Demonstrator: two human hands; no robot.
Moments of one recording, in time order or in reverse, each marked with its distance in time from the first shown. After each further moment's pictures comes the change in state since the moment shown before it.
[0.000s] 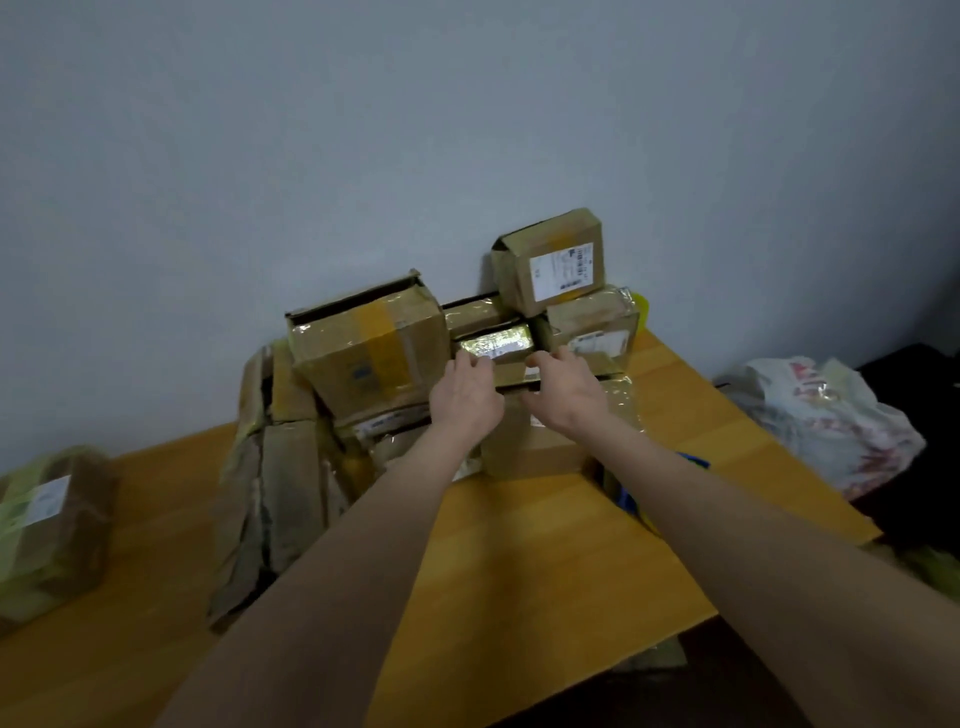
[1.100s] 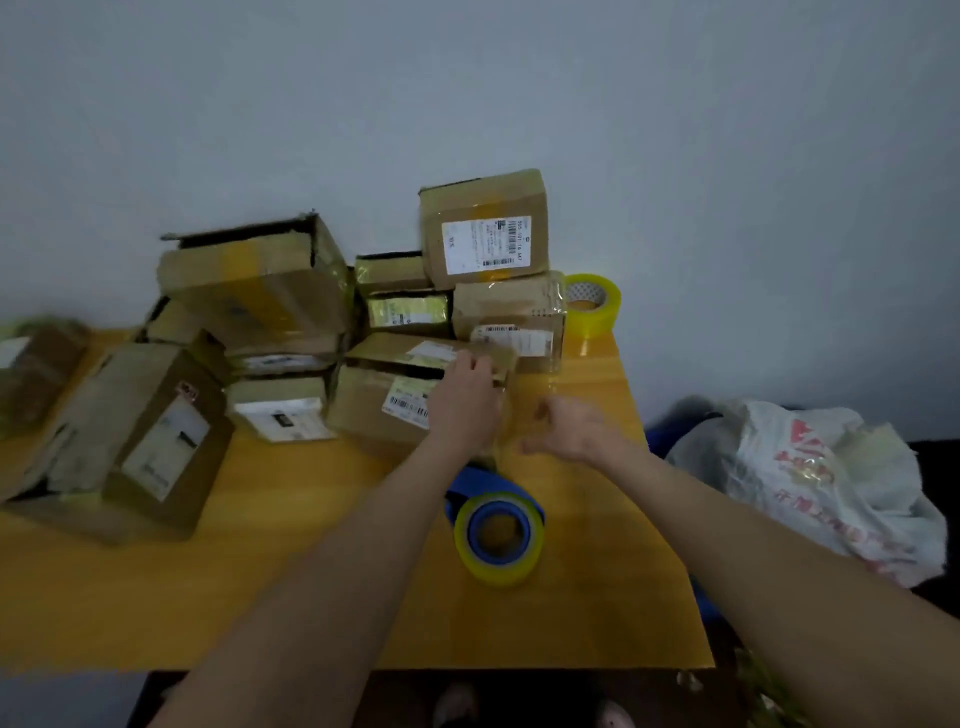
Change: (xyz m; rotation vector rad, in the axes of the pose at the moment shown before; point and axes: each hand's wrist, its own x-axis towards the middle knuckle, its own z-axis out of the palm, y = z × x) left_hand 0.064 0.206 0.113 -0.046 0.034 -0.270; right_hand 0.098 0.256 -0.026 -0.074 -0.548 -0.214
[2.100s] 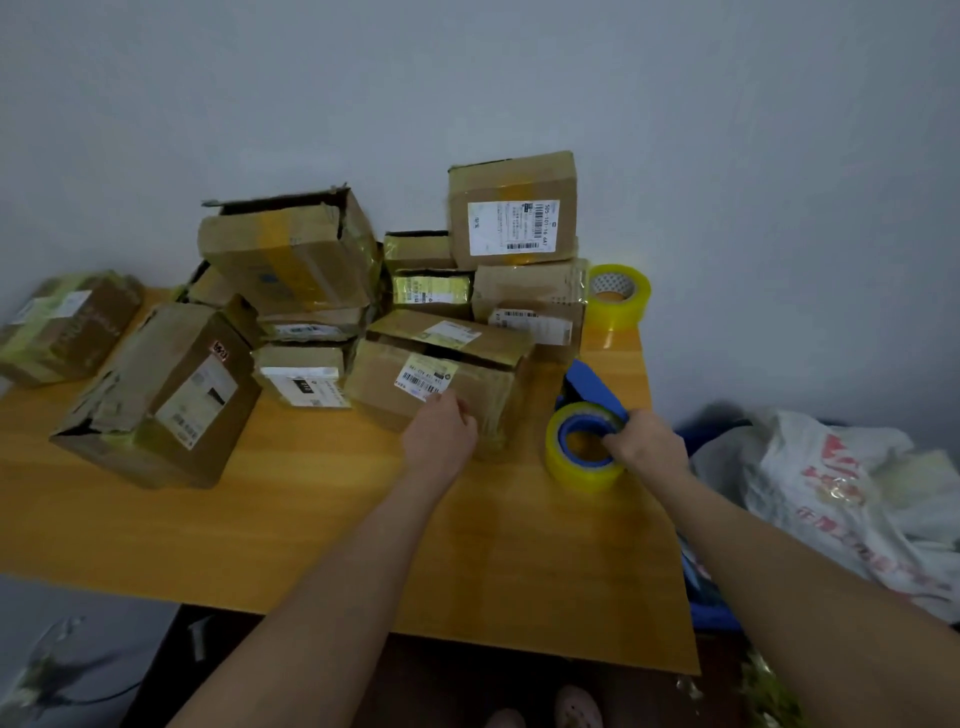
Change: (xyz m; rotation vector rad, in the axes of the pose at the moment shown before) left_hand -0.048 -0.021 0.021 -0.092 -0.009 -0.400; right_hand 0.000 0.075 0.016 0.151 0.162 0.308
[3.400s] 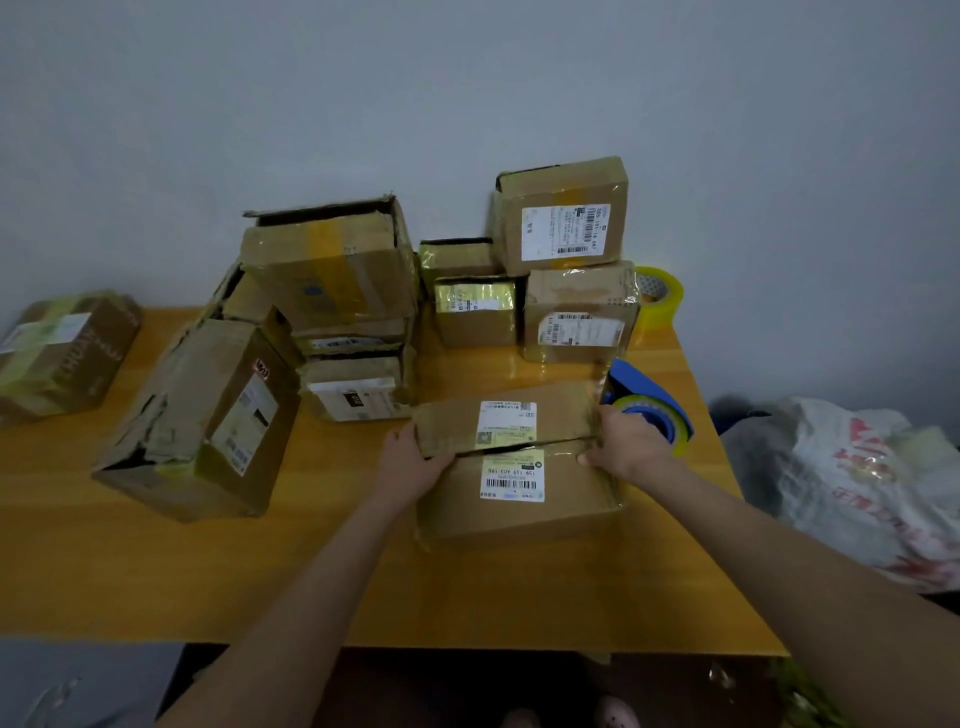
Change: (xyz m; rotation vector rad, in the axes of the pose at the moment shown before) left_hand 0.020 -0.145 -0.045 -0.186 -0.258 -0.067; right_hand -0.057 -0.103 0.039 -0.197 -0.108 -0.188
